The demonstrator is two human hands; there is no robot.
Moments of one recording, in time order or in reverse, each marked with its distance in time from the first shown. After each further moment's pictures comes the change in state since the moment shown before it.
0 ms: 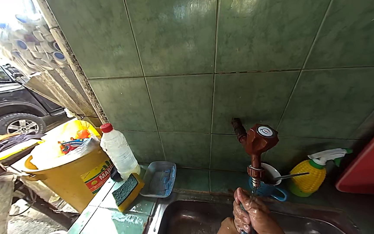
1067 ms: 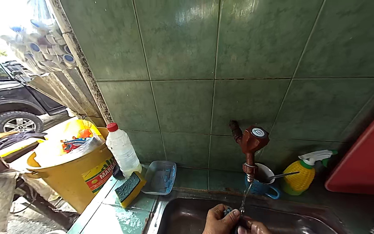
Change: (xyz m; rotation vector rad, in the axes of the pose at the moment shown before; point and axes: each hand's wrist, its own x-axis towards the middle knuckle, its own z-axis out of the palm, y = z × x) left_hand -0.004 -0.083 -0.065 -0.672 0.310 0.011; right_hand 0.016 0.095 -0.024 -0.541 -0.104 0.000
